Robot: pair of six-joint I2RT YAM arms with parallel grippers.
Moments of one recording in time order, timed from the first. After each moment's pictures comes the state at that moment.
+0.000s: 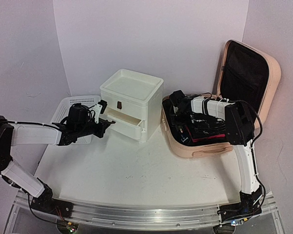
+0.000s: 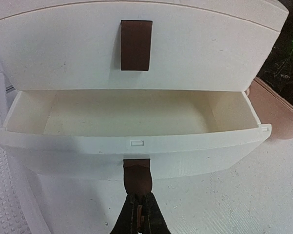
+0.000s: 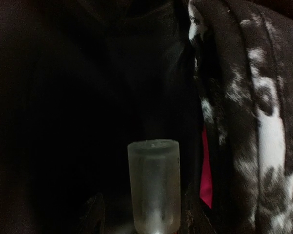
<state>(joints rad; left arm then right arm) -0.55 1.45 0.76 0.26 0.08 -0.05 0.52 2.28 1.83 -0.65 0.24 0.29</state>
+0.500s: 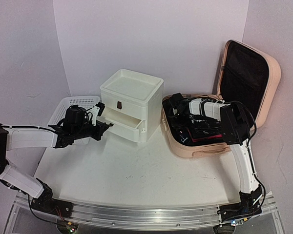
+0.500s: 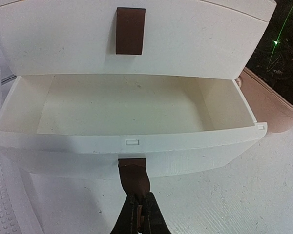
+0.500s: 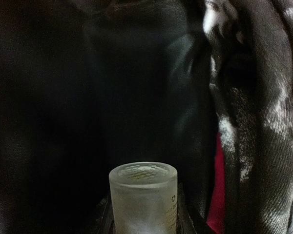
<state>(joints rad) -0.55 1.37 0.70 0.21 0.11 -0.08 0.51 2.38 1.90 -0.65 0.24 0.26</state>
